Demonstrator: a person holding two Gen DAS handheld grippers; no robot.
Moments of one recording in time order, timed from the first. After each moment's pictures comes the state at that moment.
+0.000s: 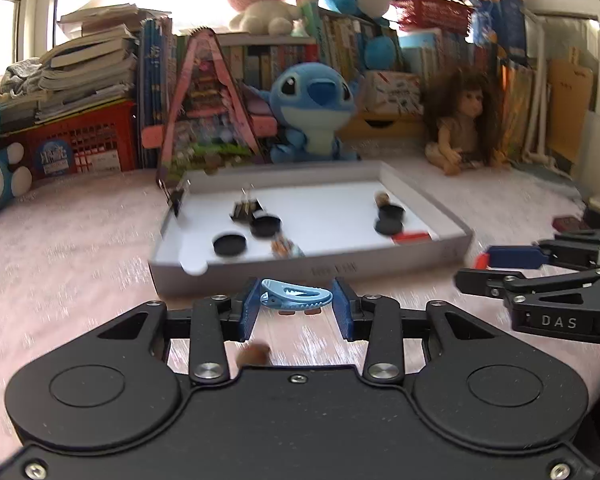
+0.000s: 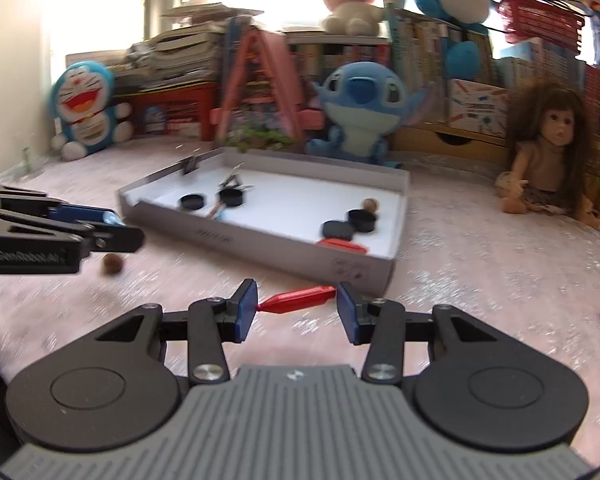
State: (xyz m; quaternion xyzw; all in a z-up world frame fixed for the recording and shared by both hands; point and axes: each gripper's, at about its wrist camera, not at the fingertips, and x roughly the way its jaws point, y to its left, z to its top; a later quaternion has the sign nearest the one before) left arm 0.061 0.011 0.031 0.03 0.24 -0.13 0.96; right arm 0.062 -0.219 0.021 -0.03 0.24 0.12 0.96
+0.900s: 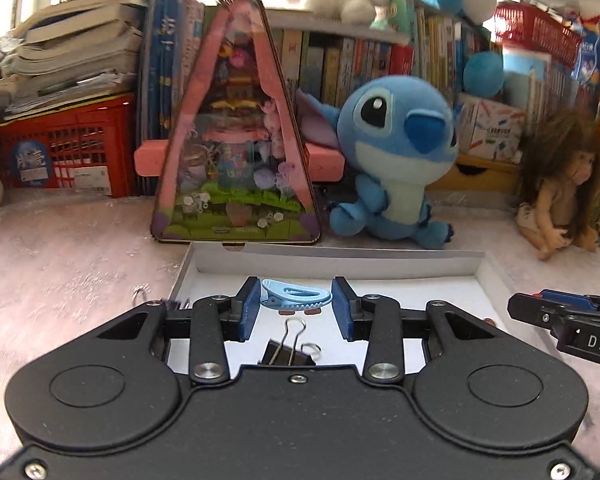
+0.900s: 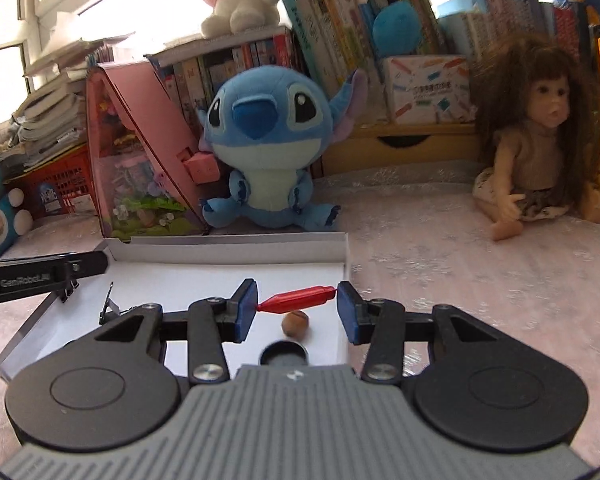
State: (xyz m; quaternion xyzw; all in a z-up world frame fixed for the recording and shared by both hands) left arm 0.282 -0.004 0.044 -0.02 0.28 -0.08 0.96; right arm 0.241 -0.244 0.038 0.07 0.28 0.04 0.96
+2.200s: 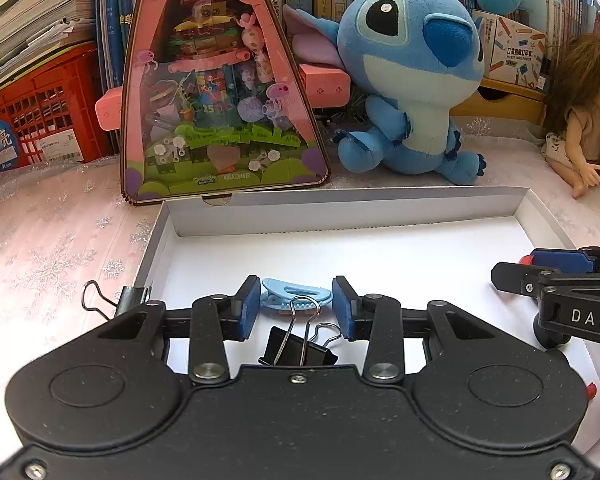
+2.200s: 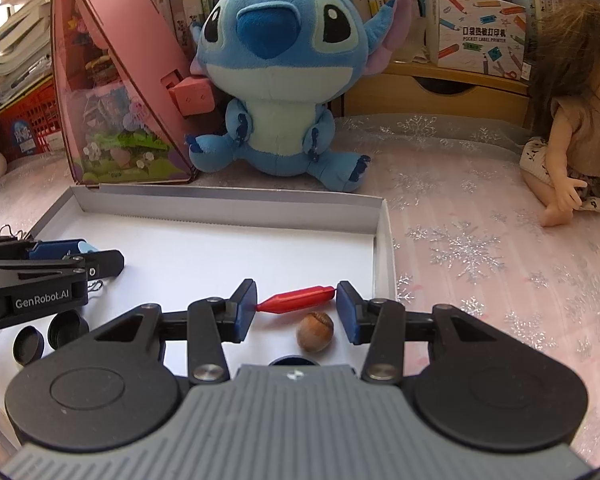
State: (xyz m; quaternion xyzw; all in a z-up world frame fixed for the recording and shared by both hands) left arm 0.328 -0.018 0.006 0.03 0.36 -0.08 0.93; right arm 0.297 -0.221 0.015 0.02 0.37 0.05 0.93
